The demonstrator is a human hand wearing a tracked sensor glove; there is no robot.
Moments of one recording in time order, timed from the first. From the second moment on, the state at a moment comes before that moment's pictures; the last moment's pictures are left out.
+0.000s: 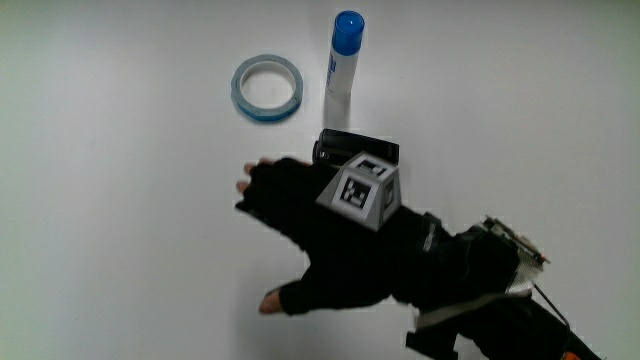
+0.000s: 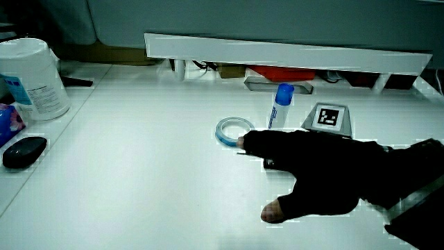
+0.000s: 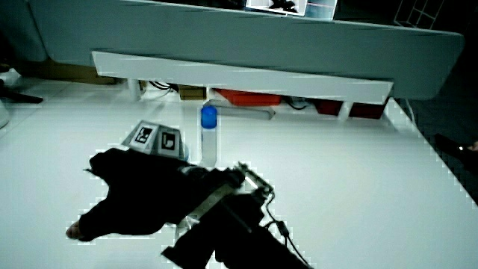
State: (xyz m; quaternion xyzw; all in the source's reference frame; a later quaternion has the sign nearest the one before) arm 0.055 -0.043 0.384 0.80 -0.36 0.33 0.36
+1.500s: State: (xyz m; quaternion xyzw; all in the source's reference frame) arm 0.134 -0.114 0.522 0.83 -0.08 0.34 0.43
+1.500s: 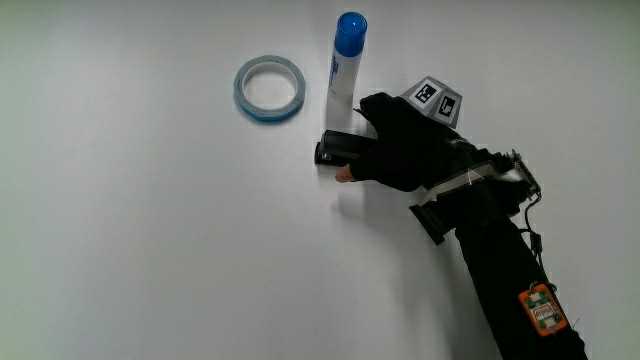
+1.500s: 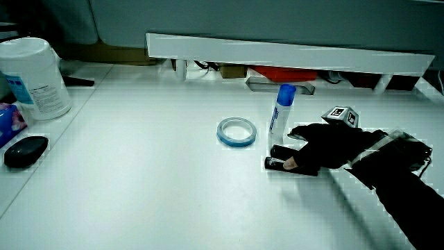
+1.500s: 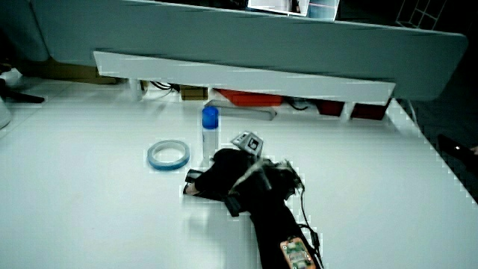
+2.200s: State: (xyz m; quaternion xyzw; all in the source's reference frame) arm 0.129 -0.113 0.515 0.86 -0.10 0.33 0.37
